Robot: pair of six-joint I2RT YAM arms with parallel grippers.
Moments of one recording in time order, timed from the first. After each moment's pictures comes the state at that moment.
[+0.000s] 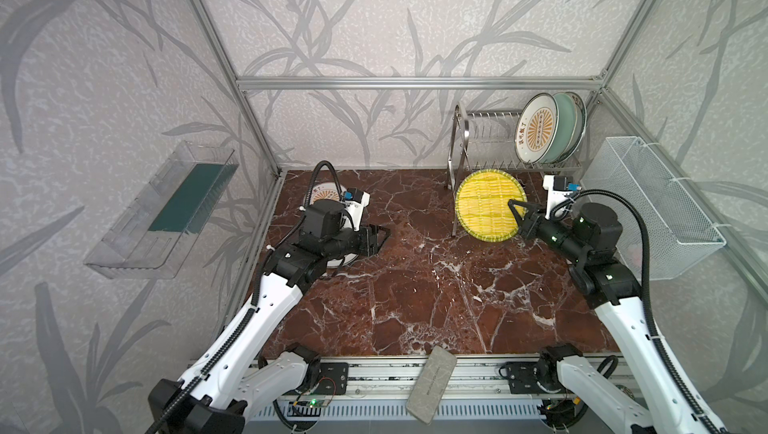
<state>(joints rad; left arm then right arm) -0.41 1.03 1.05 -0.60 0.33 -0.32 0.13 0.86 0.93 -0.26 -0.40 0.36</state>
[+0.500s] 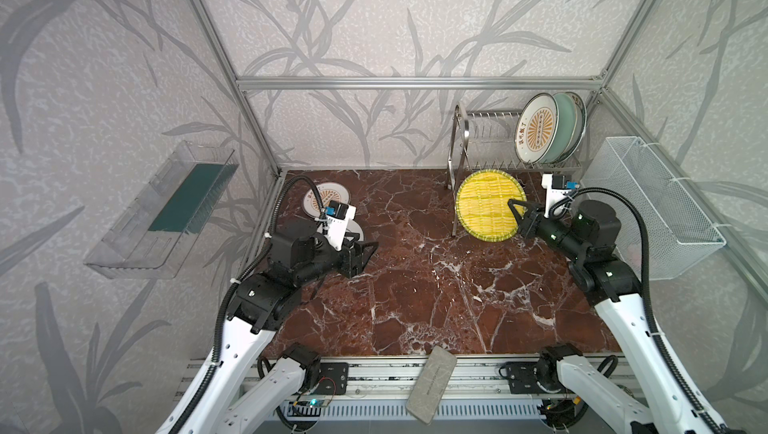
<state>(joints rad) -0.41 0.77 1.00 -0.68 0.34 -0.19 0.13 0.88 0.96 -0.29 -0.37 0.34</state>
